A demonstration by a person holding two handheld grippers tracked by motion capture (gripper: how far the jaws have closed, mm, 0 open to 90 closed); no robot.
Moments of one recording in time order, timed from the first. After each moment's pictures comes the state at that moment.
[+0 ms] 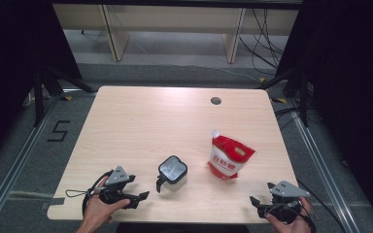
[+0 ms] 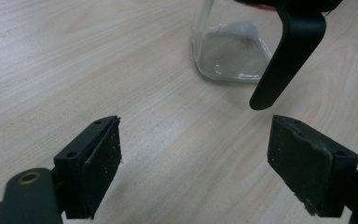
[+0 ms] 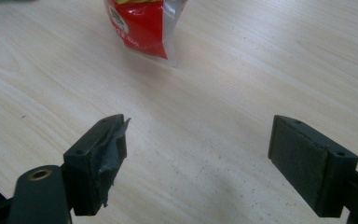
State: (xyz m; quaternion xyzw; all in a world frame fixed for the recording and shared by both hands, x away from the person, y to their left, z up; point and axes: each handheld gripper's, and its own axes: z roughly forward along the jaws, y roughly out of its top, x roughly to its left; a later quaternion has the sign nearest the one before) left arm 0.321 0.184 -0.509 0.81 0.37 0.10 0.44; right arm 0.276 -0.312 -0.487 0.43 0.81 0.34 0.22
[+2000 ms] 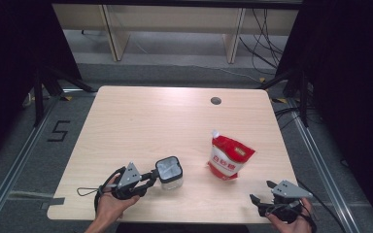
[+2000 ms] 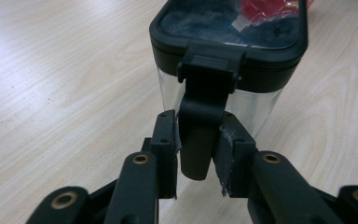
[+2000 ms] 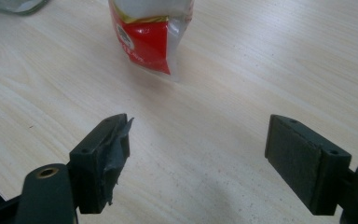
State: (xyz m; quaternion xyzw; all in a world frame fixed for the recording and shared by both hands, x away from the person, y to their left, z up) left arm 0.328 0.154 -0.495 0.83 0.30 0.17 0.44; right arm 0.277 -0.314 -0.484 0.41 0.80 0.37 0.23
